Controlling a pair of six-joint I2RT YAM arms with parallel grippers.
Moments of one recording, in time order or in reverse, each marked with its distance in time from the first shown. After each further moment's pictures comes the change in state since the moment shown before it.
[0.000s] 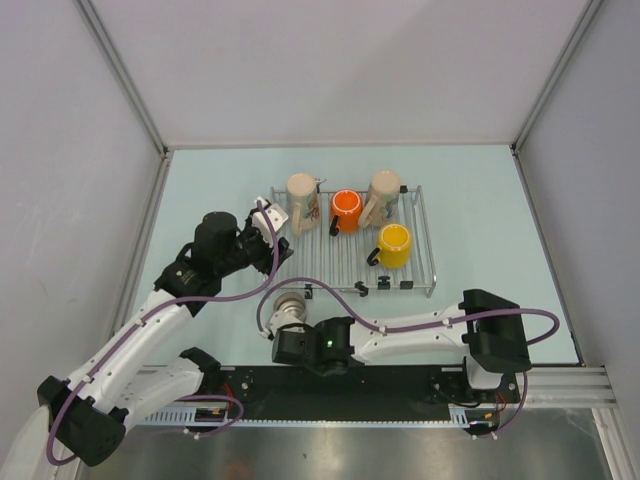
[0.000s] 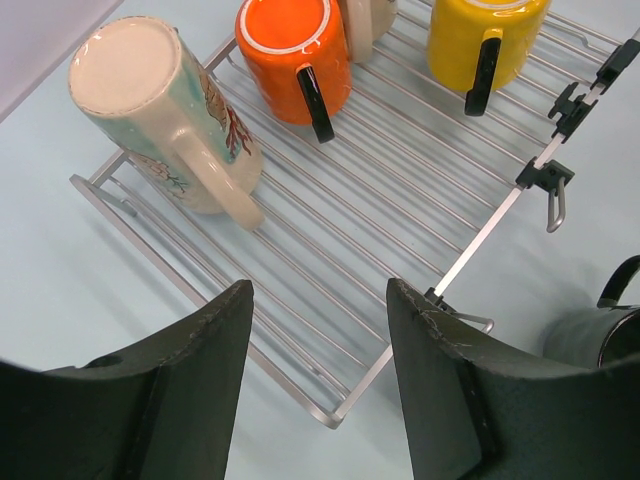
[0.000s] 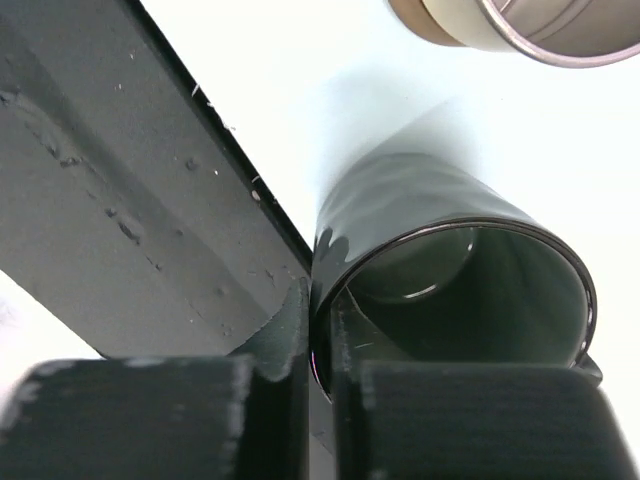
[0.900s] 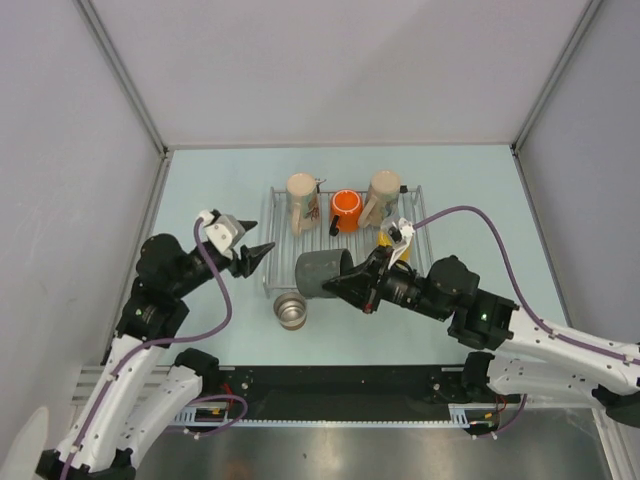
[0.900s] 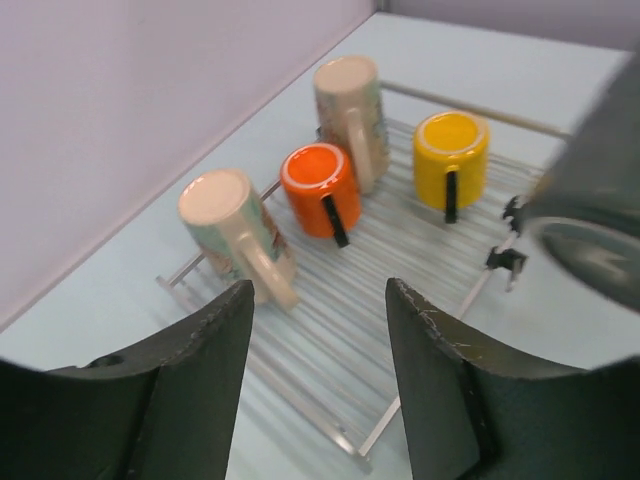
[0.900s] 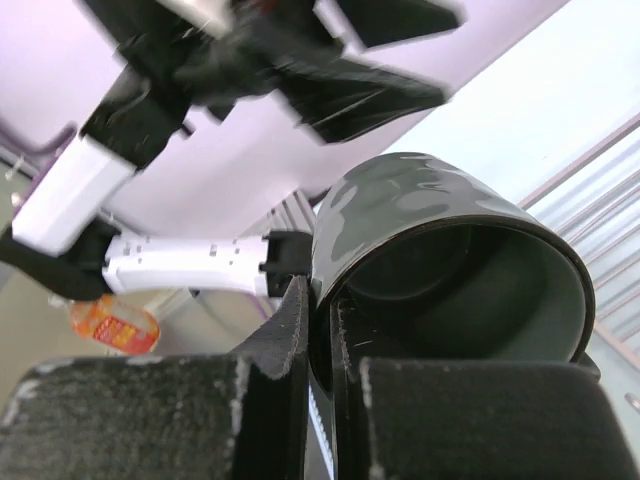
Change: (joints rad) left arm 0.173 -0.257 -0.026 0.089 0.212 -0.019; right arm -0.314 -0.877 -0.406 0.762 -0.294 0.198
